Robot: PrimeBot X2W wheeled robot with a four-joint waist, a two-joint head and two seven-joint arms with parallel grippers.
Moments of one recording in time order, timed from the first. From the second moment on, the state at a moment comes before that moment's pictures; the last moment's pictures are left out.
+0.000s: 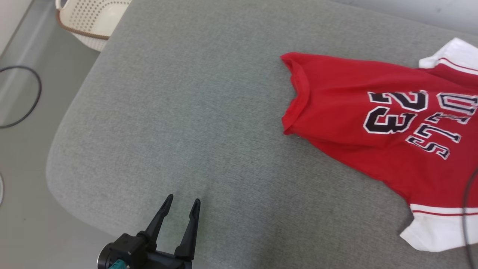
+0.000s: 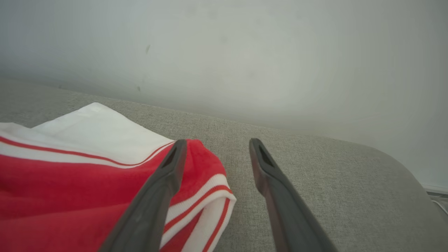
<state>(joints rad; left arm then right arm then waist) -0.18 0.05 -0.27 0.13 -0.25 -0.06 -0.26 -1.10 -0.70 0.13 1.29 0.07 0.13 -0.20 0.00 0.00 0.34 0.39</state>
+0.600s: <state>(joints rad) -0.12 0.05 -0.20 0.17 -0.21 -0.08 -0.26 -0.76 -0.27 0.00 0.87 -0.02 0.13 -0.26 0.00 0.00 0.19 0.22</state>
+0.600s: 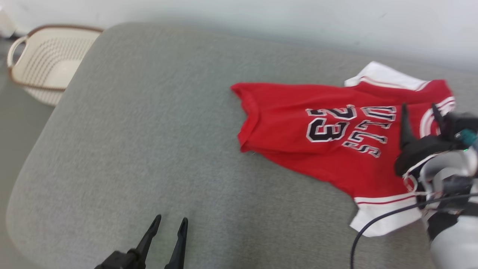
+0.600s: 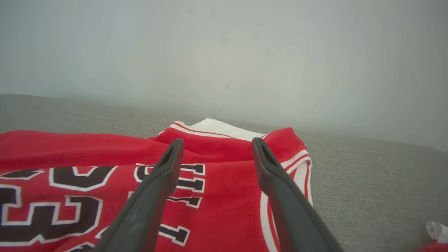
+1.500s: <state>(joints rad) -0.13 0.05 -0.14 0.24 -0.17 -0.05 -0.26 -0.21 -0.15 0.11 0.38 0.13 0.13 -0.26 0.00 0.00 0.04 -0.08</state>
